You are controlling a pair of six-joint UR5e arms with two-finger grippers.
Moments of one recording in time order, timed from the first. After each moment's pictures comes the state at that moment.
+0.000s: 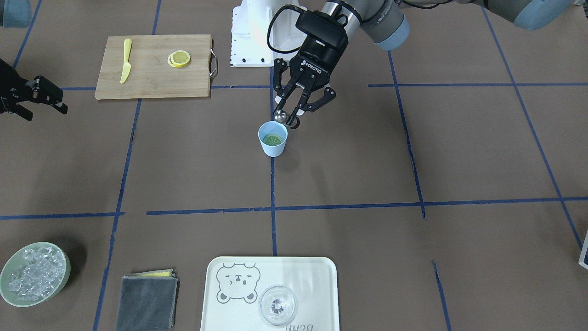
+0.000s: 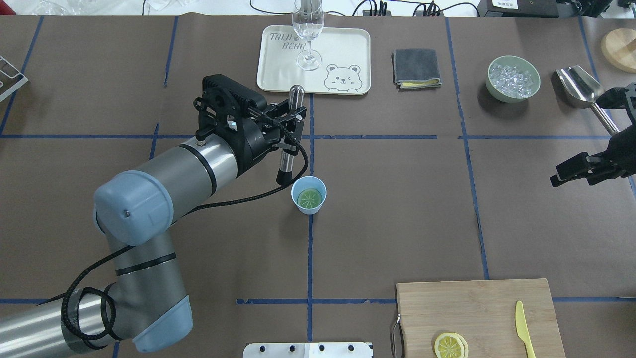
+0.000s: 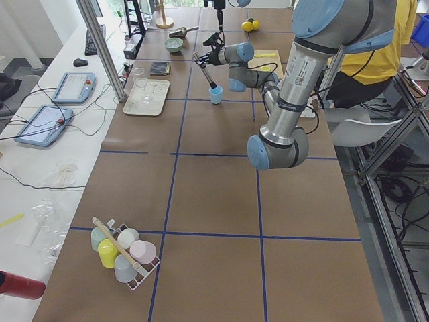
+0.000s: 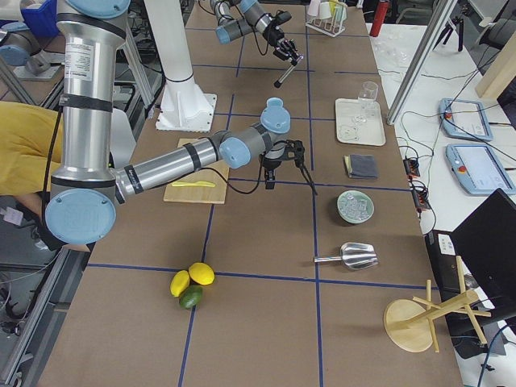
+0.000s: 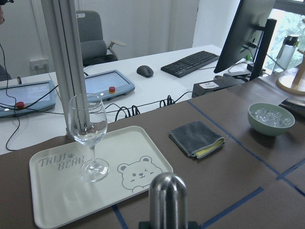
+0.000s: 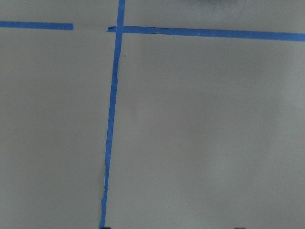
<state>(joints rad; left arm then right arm) -0.43 -2.10 -1.83 -2.47 -1.20 -0.70 1.07 -1.67 2.03 -1.41 2.36 0.63</state>
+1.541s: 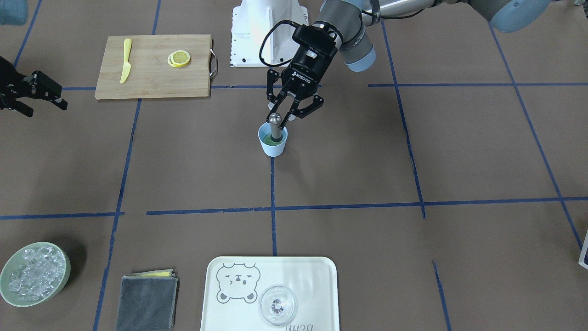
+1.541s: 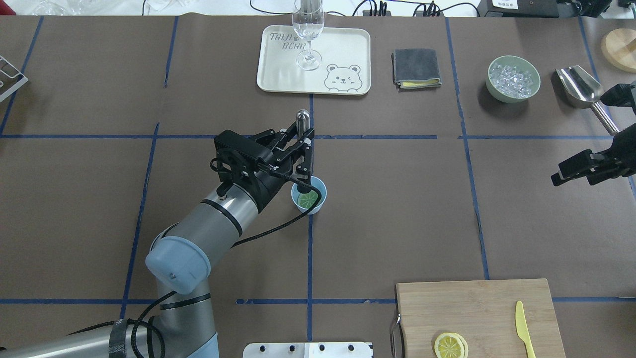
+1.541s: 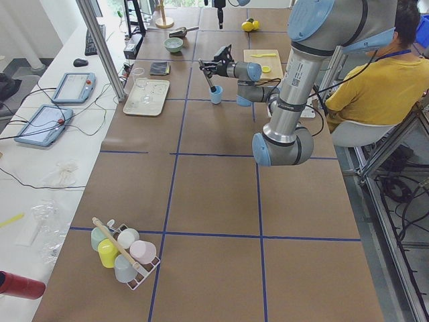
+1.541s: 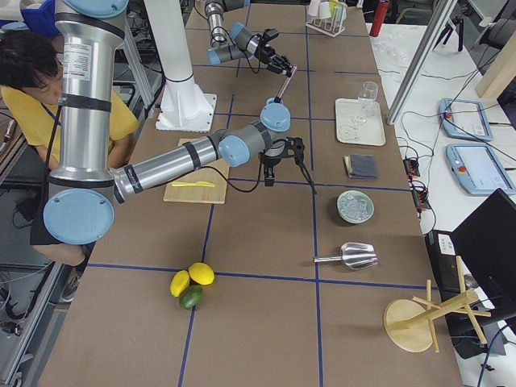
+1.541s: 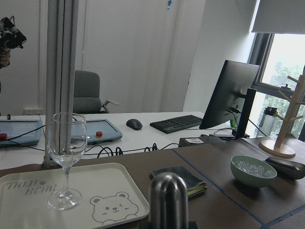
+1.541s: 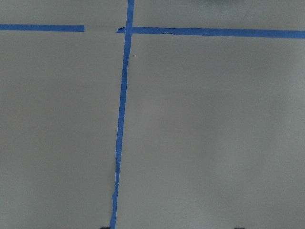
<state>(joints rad) -0.29 -2.14 -1.62 -2.76 -0.90 -0.66 1.08 -1.67 2.04 -1.41 2.40 0.63</state>
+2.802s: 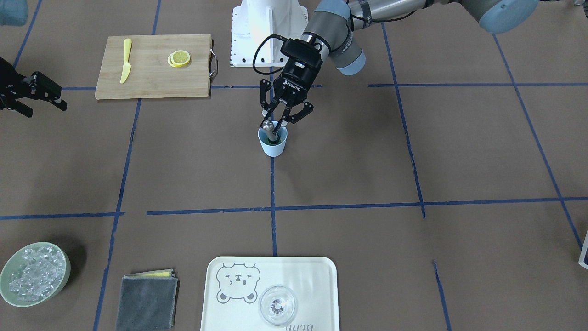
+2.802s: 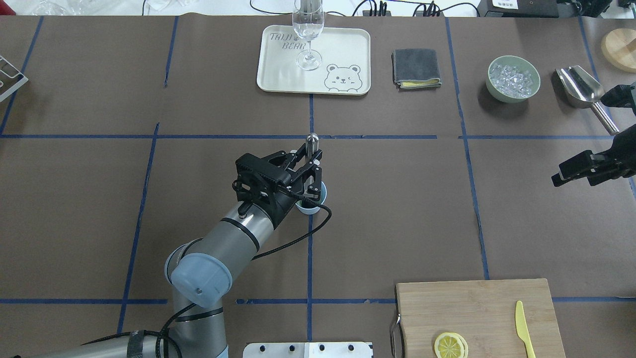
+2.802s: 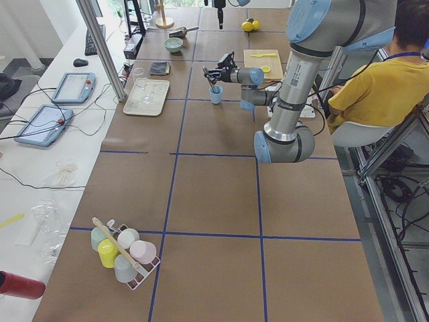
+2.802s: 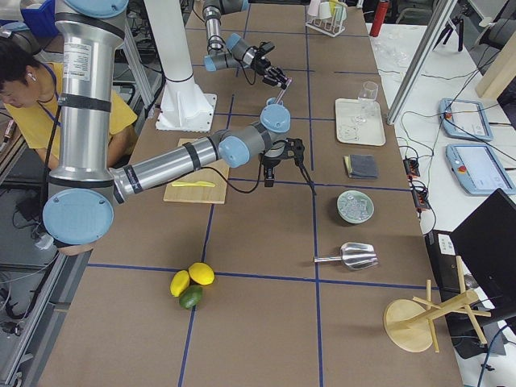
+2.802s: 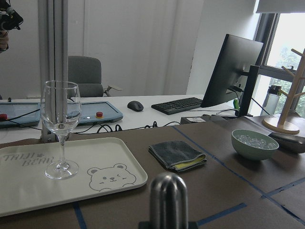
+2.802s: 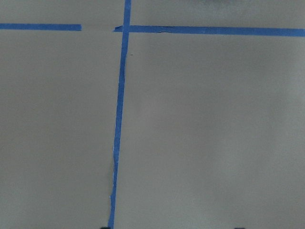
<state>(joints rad) -0.24 -2.16 -1.53 -2.77 -0.87 -0.67 1.08 -1.68 2.04 -1.41 2.40 0.63</state>
